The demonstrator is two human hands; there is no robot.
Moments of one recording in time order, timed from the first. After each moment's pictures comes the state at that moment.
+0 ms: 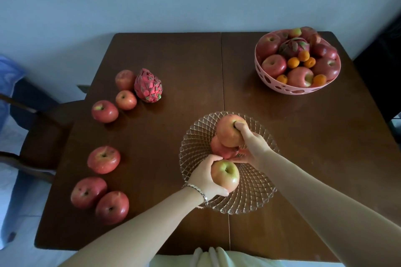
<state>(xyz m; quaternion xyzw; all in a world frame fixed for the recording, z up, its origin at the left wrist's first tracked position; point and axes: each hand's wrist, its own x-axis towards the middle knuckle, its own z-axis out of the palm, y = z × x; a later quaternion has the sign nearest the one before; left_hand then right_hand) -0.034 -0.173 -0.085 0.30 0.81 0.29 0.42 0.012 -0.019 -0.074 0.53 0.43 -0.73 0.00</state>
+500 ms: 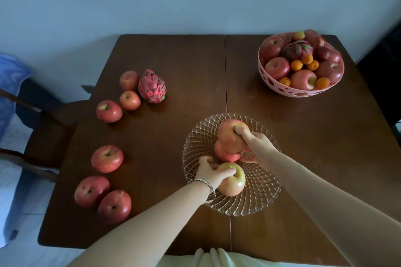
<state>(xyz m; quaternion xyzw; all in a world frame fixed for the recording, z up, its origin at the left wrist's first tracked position) -0.030 -0.156 -0.083 0.04 0.75 0.43 0.49 0.016 -0.013 -0.069 0.51 0.57 -0.65 0.04</state>
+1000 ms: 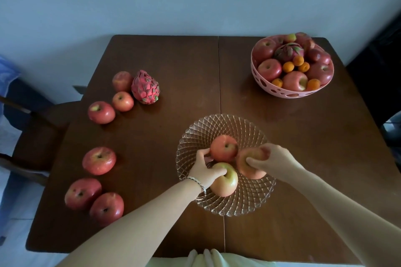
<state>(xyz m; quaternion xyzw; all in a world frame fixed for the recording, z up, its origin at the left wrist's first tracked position) -0.038 -0.154 -0.094 0.11 0.76 0.42 0.49 0.077 0.007 -0.064 0.44 0.82 -0.34 0.12</state>
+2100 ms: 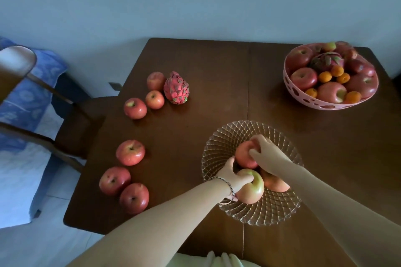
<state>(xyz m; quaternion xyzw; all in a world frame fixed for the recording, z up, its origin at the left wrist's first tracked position) -0.033 -0.151 -0.067 0.02 0.74 0.36 0.57 0.010 -0.014 -0.088 0.33 0.86 -0.37 0.13</state>
